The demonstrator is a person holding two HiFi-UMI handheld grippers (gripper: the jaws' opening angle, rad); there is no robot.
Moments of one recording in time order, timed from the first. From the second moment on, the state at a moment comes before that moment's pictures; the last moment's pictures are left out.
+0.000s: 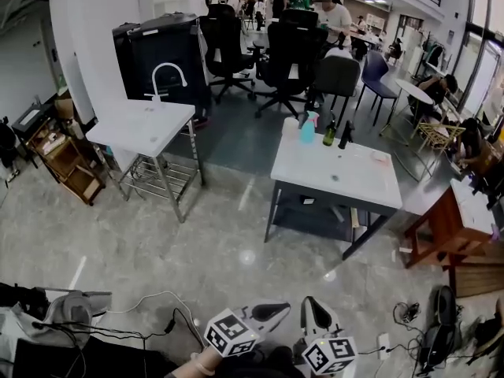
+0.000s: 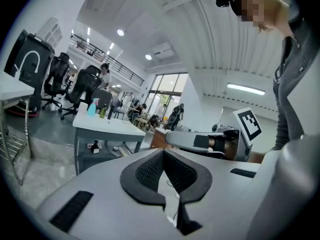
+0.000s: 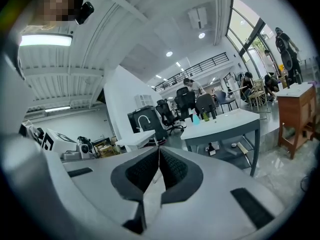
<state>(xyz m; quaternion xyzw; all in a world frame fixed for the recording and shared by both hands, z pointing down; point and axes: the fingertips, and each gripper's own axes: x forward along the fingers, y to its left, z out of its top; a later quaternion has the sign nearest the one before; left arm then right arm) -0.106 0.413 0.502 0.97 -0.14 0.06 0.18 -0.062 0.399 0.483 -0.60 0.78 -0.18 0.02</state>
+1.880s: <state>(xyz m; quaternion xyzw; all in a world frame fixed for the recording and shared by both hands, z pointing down) -0.041 0.211 0.505 0.96 -0.19 0.05 0.20 0.013 0.194 0.474 -0.57 0.81 -0.16 0.05</state>
